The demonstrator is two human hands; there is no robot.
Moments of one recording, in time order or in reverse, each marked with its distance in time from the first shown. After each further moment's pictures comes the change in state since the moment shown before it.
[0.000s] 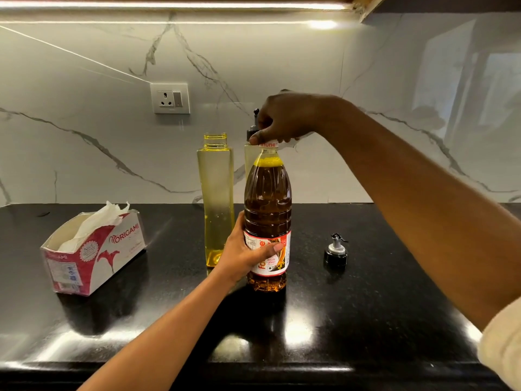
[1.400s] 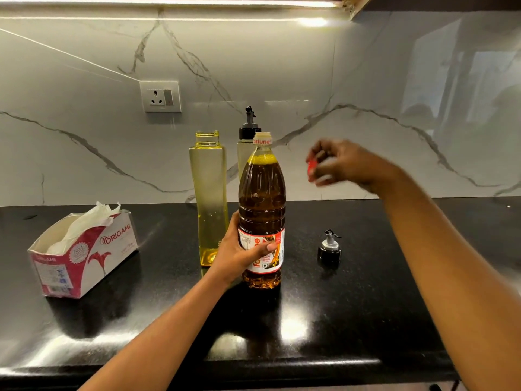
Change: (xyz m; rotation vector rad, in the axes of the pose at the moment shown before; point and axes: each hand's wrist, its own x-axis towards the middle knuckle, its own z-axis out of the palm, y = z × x) left_hand -0.005 0.001 0.001 -0.029 -0.016 -0.010; right_hand -0.086 0.063 0.081 0.996 0.160 0.277
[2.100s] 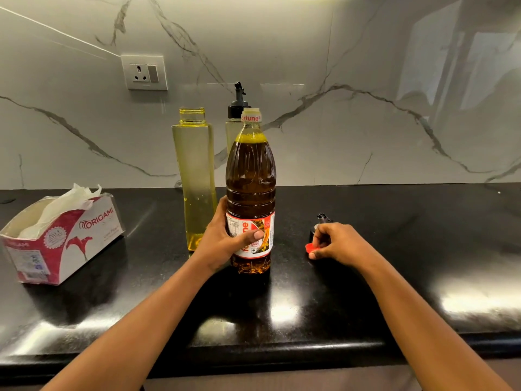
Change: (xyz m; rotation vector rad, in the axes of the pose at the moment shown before) left_hand -0.002 -0.004 -0.002 -0.003 -0.024 0.012; right_hand -0.052 0.135 0.075 -0.360 -0.005 0.308
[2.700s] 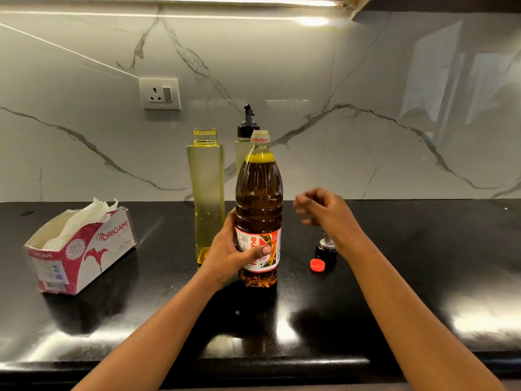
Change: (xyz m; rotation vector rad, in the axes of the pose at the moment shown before) left_hand -0.009 0.012 -0.002 0.129 0.013 0.025; right_hand 0.000 -0.078 -0.027 0.652 0.223 -0.249
